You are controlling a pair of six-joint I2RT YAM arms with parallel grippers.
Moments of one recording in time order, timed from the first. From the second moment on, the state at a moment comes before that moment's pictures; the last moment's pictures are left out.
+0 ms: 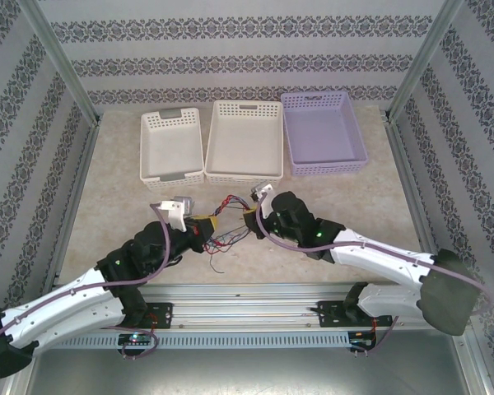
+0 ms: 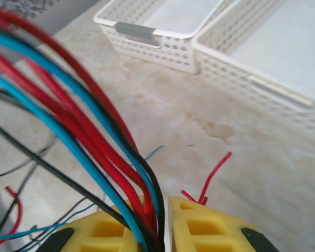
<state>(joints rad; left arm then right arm) -0.91 0.65 0.52 -0.17 -0.19 -0.68 0.88 1.18 0.71 -0.07 0.03 0.27</state>
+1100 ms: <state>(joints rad) -0.92 0.86 0.62 -0.29 -0.16 -0.48 0.64 0.82 0.82 -0.58 0.25 0.24</state>
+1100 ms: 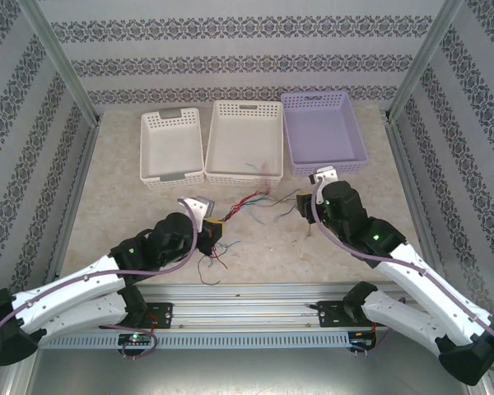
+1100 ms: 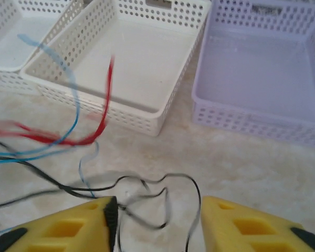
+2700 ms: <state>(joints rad) -0.92 1.07 0.51 0.32 0.01 -0.84 0.97 0.99 0.33 0.31 -0.24 0.64</state>
